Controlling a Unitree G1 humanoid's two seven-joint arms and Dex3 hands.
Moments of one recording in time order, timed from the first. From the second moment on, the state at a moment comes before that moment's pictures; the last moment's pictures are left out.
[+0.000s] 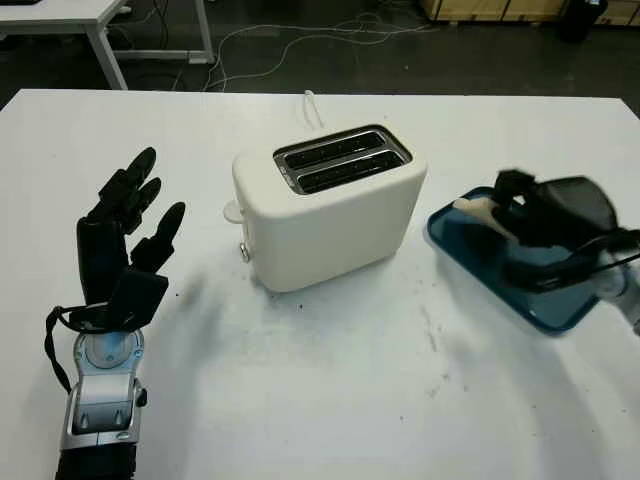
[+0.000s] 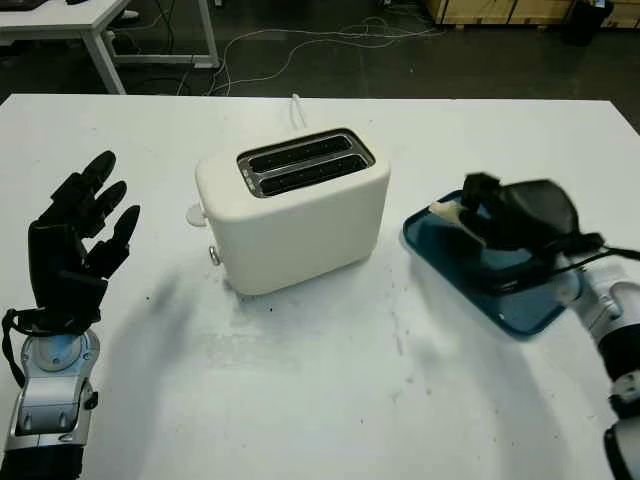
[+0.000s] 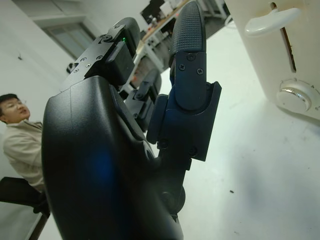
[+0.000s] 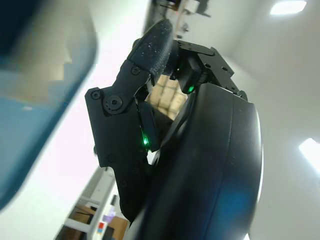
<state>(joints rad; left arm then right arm) -0.07 0.18 0.19 -0.07 0.15 -0.24 0.14 -0.58 -0.89 0.25 0.71 -0.67 -0.43 -0.24</state>
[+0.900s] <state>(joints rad) -0.07 0.18 0.19 -0.07 0.14 -0.24 0.14 -0.37 -0.85 0.15 0.35 -0.70 -0.19 -0.09</state>
